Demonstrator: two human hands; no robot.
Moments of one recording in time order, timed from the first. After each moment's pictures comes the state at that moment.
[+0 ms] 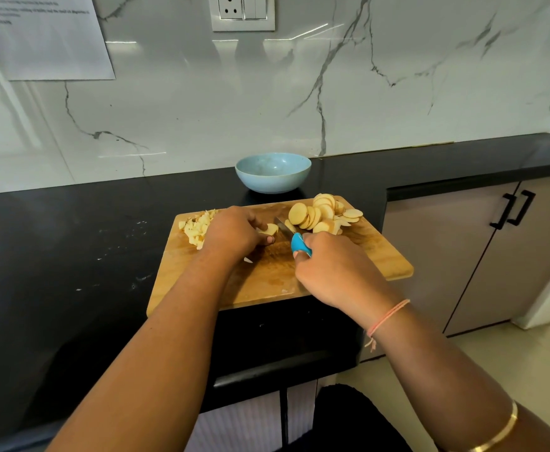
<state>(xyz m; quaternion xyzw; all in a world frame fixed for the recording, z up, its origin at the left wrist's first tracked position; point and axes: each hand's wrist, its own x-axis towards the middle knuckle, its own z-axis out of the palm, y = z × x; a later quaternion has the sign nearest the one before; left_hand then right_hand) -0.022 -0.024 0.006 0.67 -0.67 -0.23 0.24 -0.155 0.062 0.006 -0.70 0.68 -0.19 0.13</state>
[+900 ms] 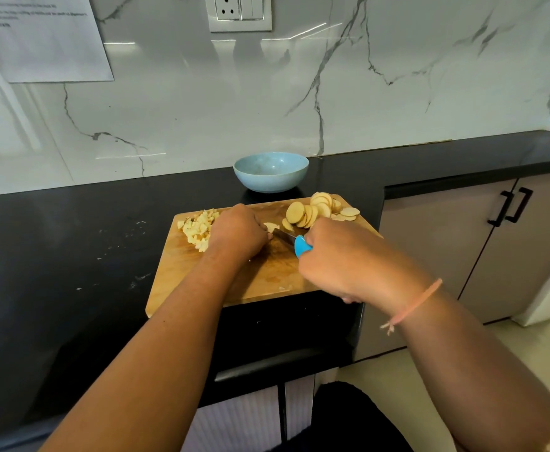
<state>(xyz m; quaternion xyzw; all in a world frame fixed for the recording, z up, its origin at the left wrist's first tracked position) -0.031 -0.025 0.002 0.69 -0.69 -0.12 0.20 -0.158 0.093 0.053 -0.73 0.65 -0.10 0.17</state>
